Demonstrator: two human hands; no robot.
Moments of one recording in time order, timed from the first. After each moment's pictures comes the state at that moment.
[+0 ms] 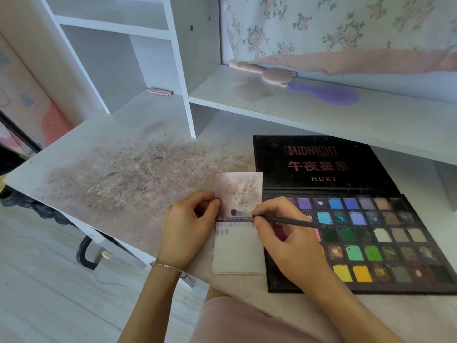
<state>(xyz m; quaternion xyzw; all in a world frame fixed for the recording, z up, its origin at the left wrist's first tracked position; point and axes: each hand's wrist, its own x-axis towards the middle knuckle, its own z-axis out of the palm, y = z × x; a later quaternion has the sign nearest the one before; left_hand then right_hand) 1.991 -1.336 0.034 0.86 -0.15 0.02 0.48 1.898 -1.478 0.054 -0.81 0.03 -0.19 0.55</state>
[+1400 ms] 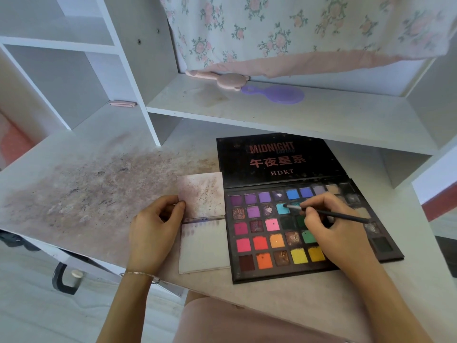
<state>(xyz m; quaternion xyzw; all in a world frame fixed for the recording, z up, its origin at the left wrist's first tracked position) 1.988 -1.342 0.032 0.87 -0.14 0.02 0.47 1.839 -1.565 0.050 -0.85 0.19 -0.25 0.43</state>
